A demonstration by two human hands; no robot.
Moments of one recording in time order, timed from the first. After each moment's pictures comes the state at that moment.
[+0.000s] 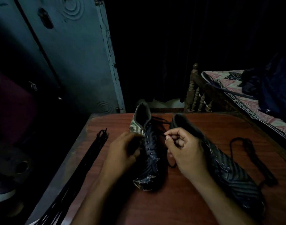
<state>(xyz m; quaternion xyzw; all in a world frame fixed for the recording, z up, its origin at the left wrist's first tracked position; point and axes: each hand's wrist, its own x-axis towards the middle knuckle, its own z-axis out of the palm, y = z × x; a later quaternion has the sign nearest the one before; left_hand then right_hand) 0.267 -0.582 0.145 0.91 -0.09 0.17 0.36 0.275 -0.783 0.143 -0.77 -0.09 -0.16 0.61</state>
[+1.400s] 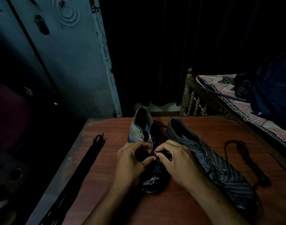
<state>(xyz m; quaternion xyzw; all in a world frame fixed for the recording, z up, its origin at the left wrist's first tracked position) 0.266 -0.617 0.132 0.88 -0.07 0.19 0.44 0.270 -0.788 0.146 -0.90 -0.19 -0.14 0.36</state>
